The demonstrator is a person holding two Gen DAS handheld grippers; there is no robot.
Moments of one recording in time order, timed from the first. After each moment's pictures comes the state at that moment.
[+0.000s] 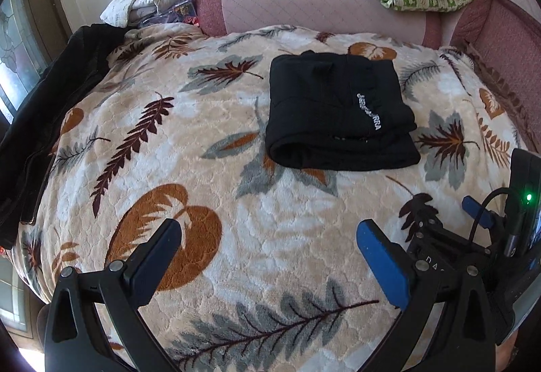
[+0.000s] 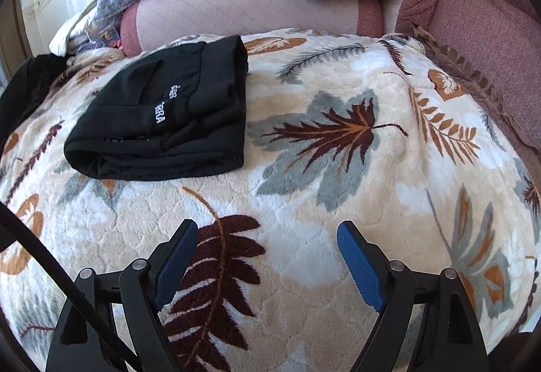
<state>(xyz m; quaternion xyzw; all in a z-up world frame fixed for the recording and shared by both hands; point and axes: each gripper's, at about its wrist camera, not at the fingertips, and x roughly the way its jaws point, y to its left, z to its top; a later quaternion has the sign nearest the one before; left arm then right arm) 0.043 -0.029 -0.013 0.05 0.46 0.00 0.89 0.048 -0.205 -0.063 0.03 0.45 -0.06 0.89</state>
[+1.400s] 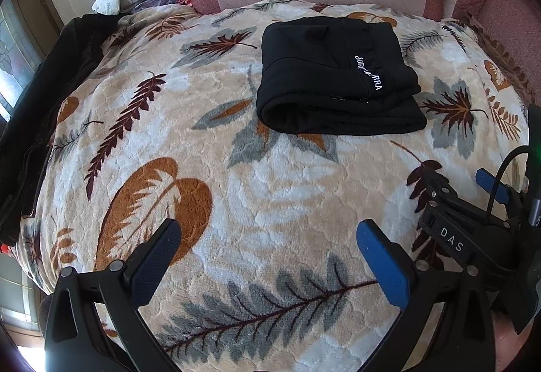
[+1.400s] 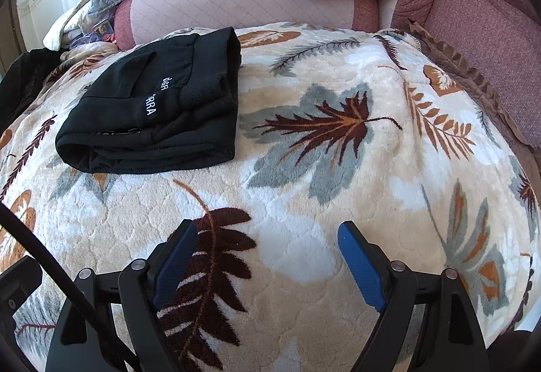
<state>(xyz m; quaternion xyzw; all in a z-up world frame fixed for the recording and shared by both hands) 0.039 -0.036 -0.034 0.06 0.50 0.00 0.86 0.048 -0.208 -0.065 0.03 0.46 -0.07 0.88</state>
